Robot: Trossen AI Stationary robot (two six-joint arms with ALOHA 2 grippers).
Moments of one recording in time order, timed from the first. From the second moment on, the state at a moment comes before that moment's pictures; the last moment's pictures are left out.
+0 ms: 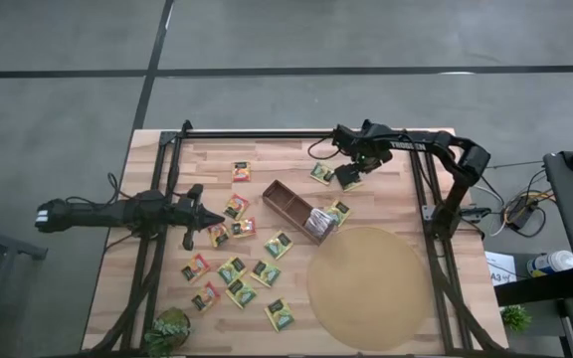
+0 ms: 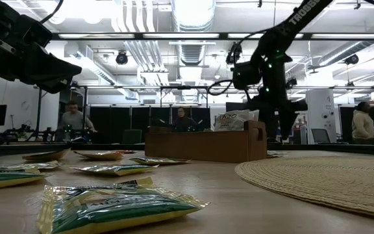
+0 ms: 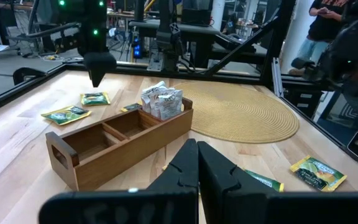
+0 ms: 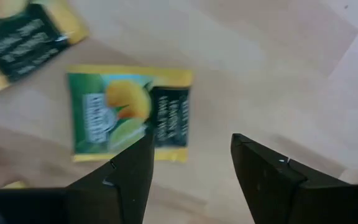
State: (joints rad) left arm 0.02 0.19 0.01 0.02 0.07 -0.09; right arm -0.61 1.77 1.14 -0.92 0.13 0.49
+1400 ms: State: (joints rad) left arm 0.02 0.19 0.01 0.02 0.07 -0.09; right arm -0.63 1.86 1.12 -0.80 0.08 0.34
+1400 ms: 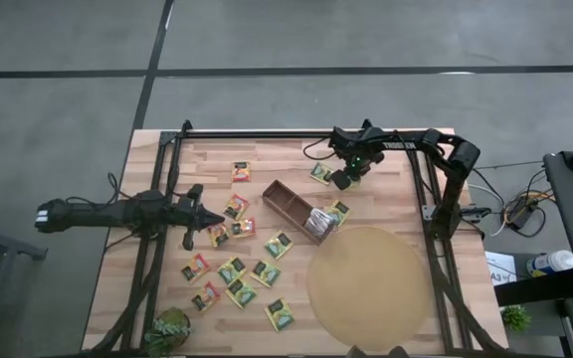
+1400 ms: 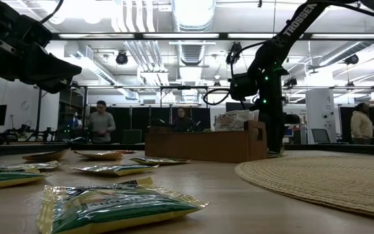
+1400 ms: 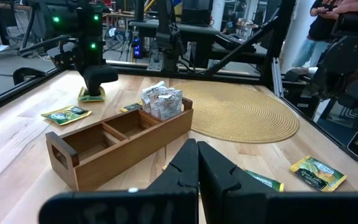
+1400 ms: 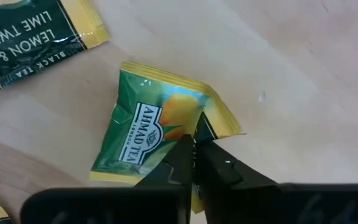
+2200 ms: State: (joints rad) left arm 0.02 0.19 0.01 0.02 0.07 -0.09; right arm -0.50 1.76 1.55 -1.10 0.11 0.21
